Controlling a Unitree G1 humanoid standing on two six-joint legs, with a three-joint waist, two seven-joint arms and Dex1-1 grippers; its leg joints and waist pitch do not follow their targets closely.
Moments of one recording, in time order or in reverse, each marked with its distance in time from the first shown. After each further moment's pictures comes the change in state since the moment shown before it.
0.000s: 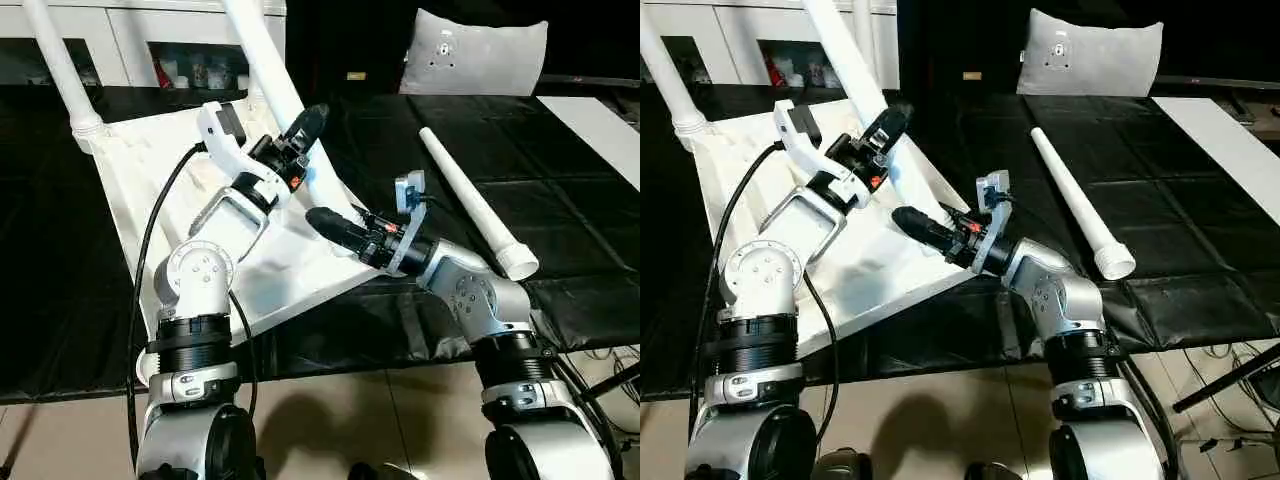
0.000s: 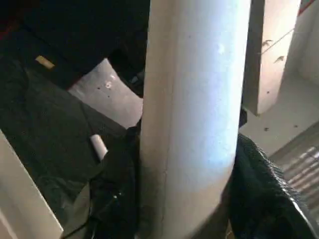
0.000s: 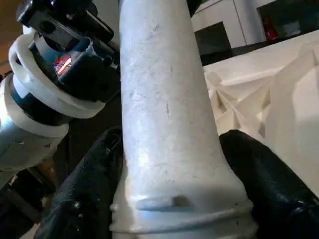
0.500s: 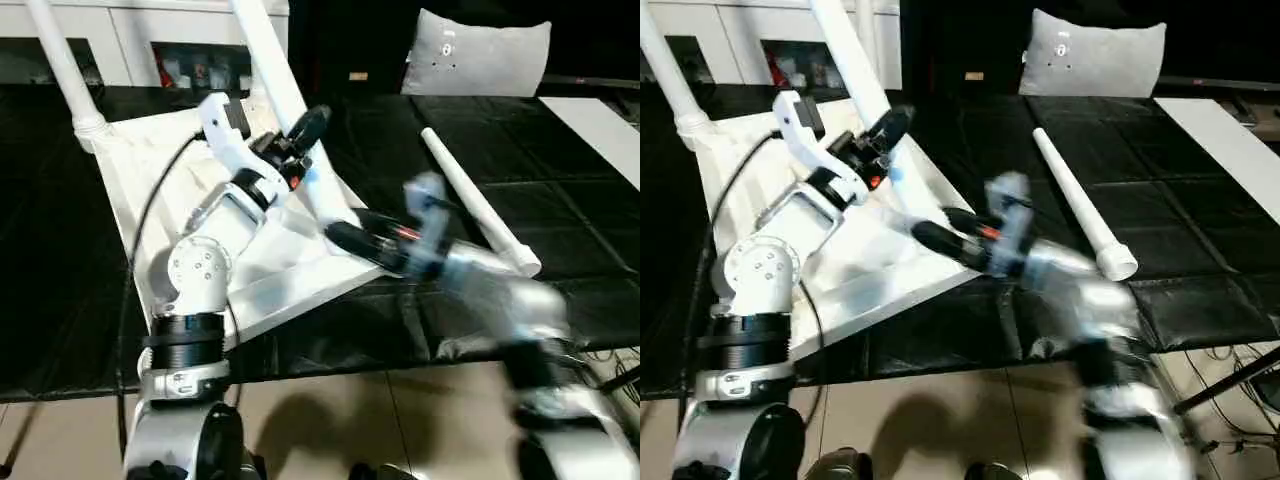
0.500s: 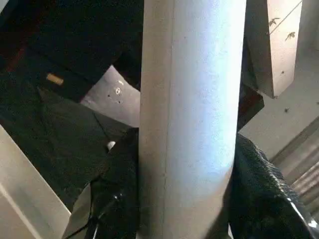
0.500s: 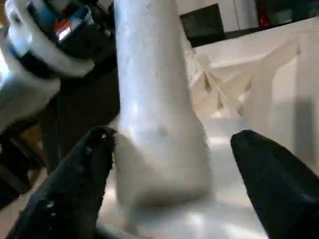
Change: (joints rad) left arm -0.002 0.070 -0.076 -0.022 0.080 -0.029 -0.019; right arm 0.064 -0.159 0.028 -0.090 -0.007 0.032 0.066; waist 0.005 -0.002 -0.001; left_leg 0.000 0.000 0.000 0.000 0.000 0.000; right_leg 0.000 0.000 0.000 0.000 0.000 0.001
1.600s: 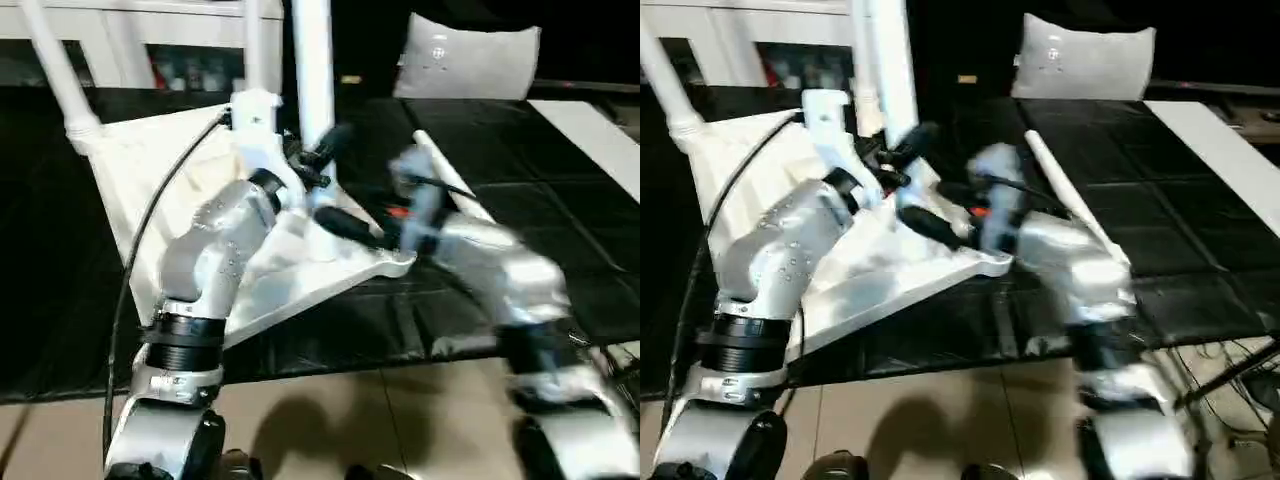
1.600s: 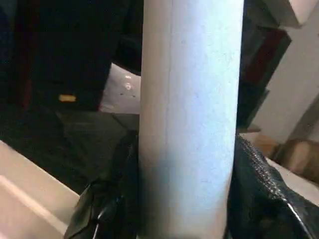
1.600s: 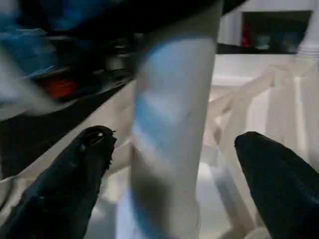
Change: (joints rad) left arm 0.013 0.073 -0.245 -0.034 0.260 -0.087 -0.002; right arm -0.132 0.066 0.085 -0.026 -0.110 0.003 -0.214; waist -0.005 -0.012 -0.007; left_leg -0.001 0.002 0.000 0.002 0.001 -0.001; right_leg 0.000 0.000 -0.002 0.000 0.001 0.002
